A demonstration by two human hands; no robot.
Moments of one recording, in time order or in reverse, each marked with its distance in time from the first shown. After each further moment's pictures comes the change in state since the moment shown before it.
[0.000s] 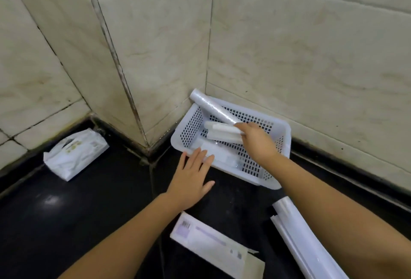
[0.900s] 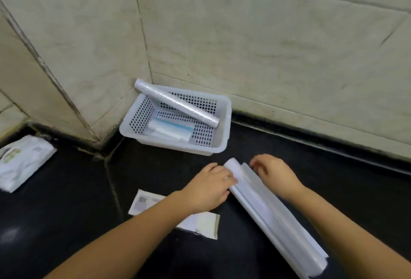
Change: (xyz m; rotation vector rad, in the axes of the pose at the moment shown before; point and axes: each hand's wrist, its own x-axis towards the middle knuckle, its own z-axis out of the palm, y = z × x) left_hand -0.019 0.154 -0.011 -0.132 -0.058 0.629; right_hand -0.216 0.092 -0.040 0.076 -0.032 0.293
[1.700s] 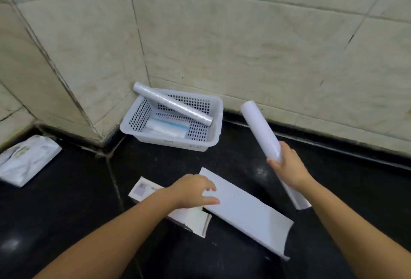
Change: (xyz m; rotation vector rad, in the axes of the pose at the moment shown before) left_hand -0.032 0.007 -0.012 -0.288 -0.400 -0.298; right_hand -0.028 0.042 -0.022 0.116 0.127 0.300
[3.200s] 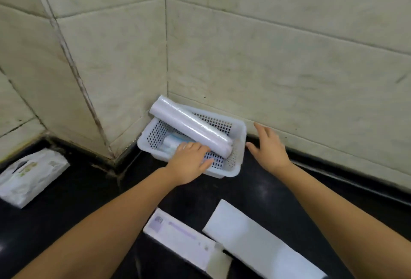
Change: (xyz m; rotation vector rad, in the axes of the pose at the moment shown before) left_hand 0.039 -0.097 -0.089 0.125 0.517 -0.058; right_hand 0.084 -0.143 0.020 -0.187 0.105 -0.244
